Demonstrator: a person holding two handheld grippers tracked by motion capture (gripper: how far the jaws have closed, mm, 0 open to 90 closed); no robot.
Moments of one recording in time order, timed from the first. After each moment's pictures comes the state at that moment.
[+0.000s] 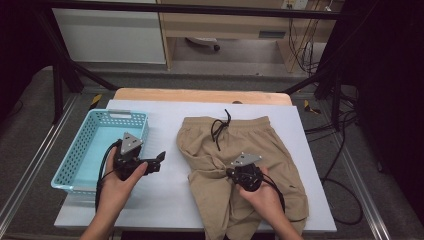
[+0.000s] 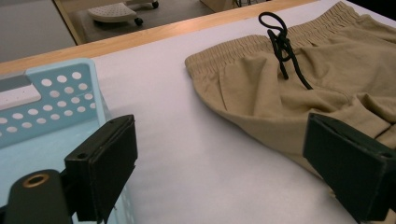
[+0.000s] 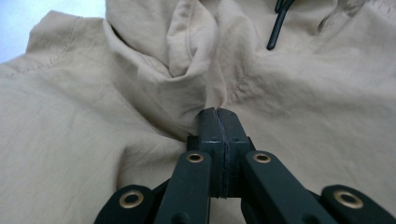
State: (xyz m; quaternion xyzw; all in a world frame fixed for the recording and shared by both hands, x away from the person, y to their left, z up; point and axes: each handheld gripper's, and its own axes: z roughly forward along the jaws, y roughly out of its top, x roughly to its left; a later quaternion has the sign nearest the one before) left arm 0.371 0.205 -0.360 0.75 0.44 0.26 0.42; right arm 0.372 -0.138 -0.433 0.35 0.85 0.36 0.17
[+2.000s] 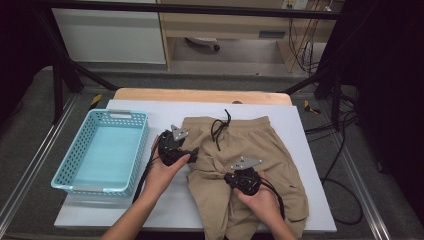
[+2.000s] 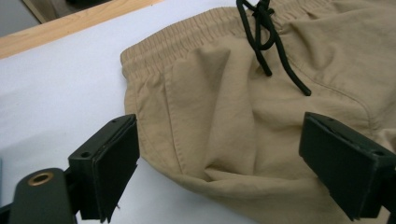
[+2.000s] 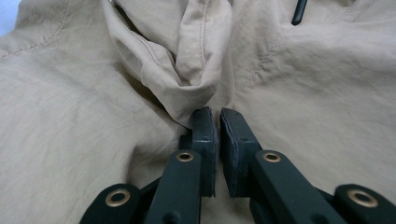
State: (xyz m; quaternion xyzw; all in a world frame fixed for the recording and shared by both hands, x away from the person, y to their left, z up) left arm 0.432 0.112 -0.402 0.79 0.43 0.24 0.36; right arm 0.370 -0.137 -0.453 0.36 0.84 0.38 0.14
